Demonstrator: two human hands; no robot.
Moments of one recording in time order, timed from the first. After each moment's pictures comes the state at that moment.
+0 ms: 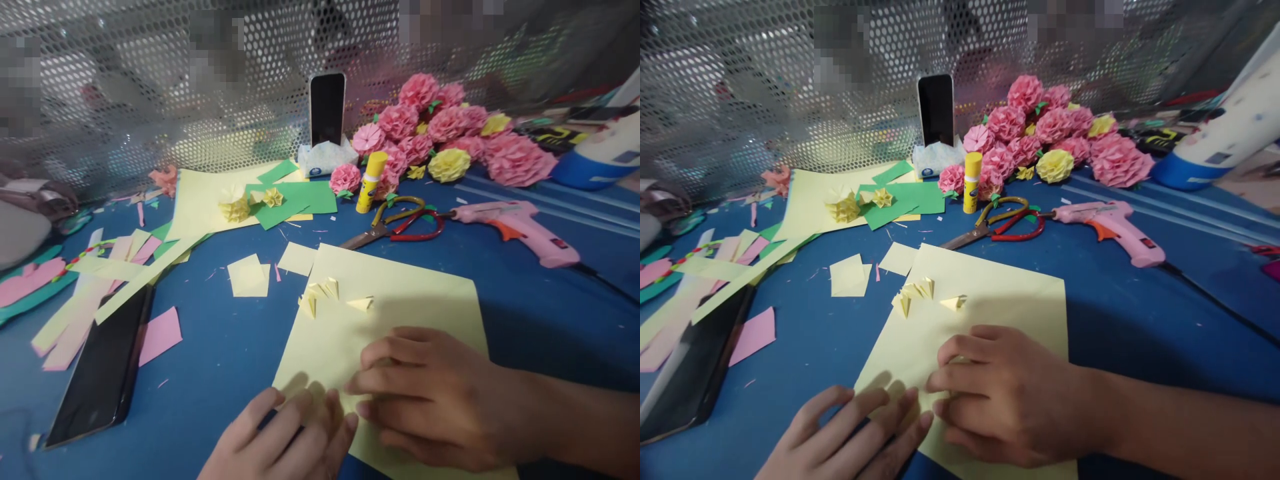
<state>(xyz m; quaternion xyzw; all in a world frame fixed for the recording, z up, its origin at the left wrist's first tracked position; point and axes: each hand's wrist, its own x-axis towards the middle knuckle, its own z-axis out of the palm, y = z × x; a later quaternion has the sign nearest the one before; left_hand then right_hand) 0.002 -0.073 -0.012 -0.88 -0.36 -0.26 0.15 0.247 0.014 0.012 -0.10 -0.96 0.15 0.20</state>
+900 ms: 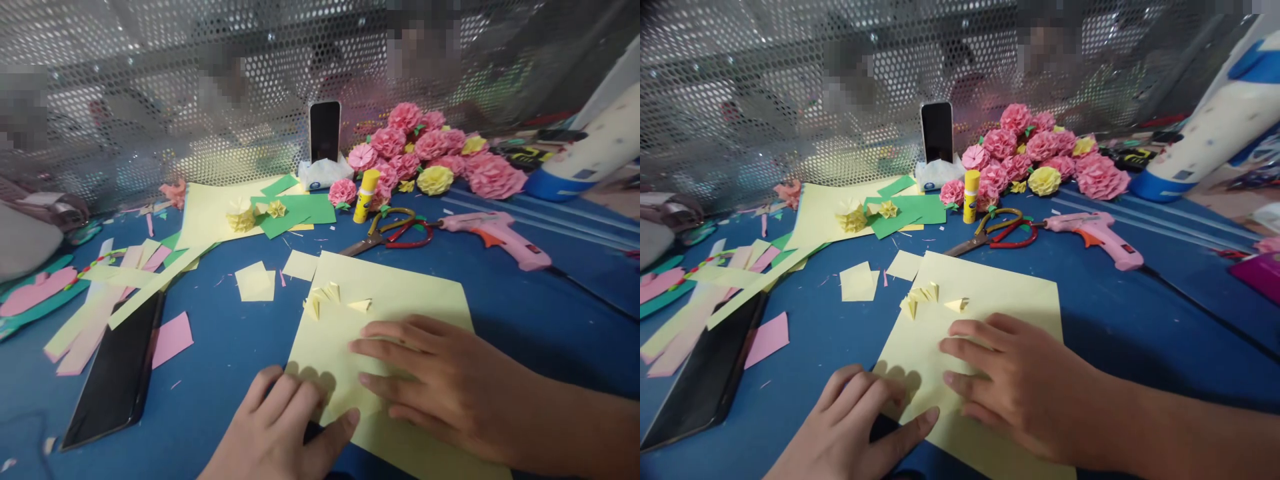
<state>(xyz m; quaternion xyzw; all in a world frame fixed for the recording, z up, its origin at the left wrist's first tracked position) 0.000 -0.063 -0.025 -0.88 -0.35 -0.33 0.06 0.252 0.002 0.020 -0.17 -0.97 0.03 0.16</state>
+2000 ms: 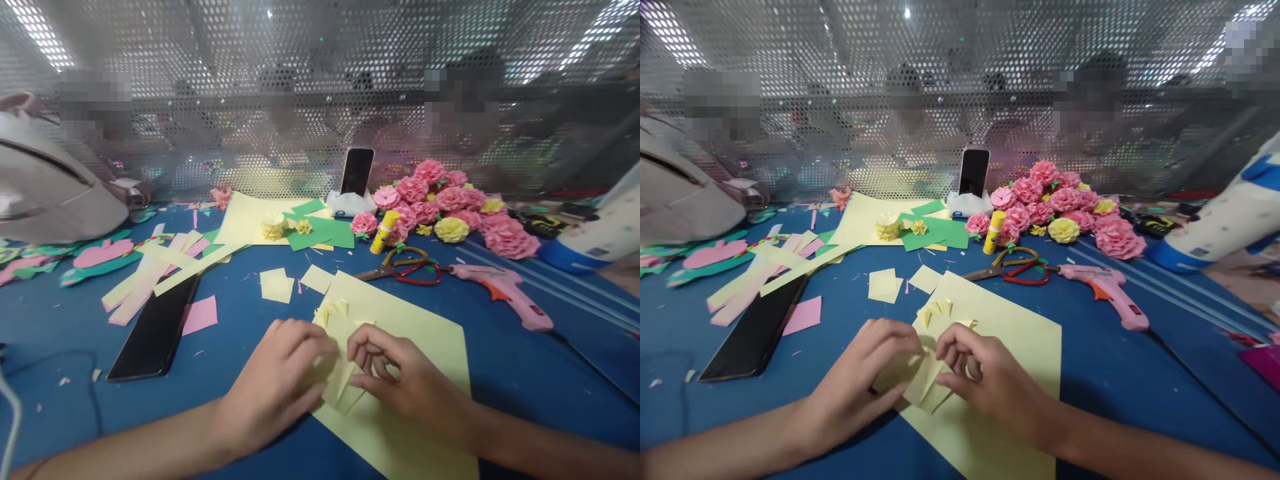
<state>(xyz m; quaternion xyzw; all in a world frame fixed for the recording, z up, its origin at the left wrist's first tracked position) -0.009 -0.045 0.012 -0.83 -0.42 -0.34 -0.14 0.223 0.014 0.014 -0.35 -0.79 0.47 0.21</state>
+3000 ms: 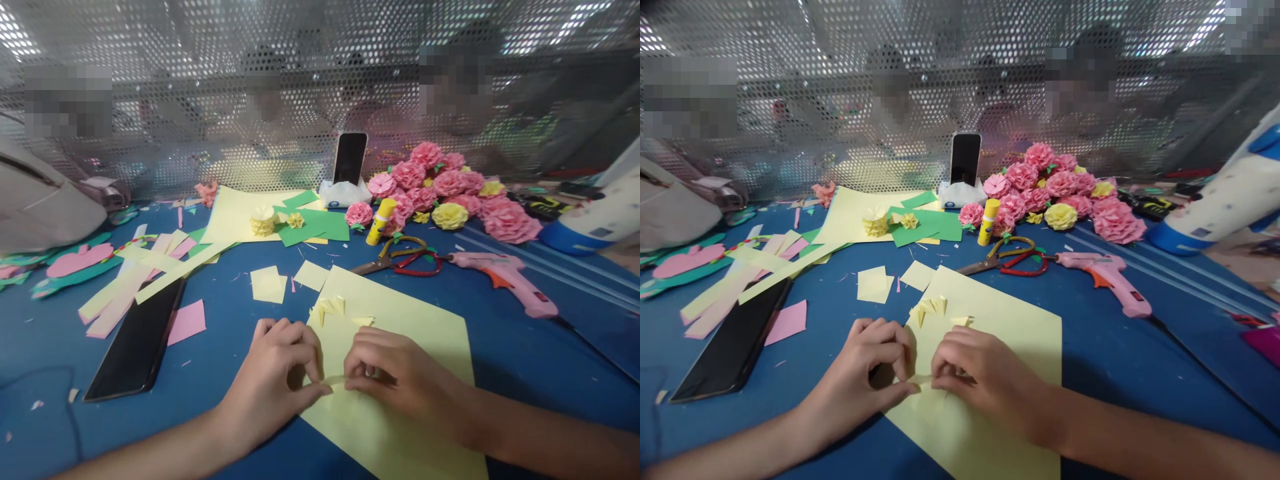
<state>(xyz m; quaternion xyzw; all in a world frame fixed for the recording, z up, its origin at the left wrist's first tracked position) 0.000 -0.030 0.005 -0.76 -0.51 -0.27 -0.30 0.225 0.024 0.012 -0.26 -0.88 0.35 0.18</state>
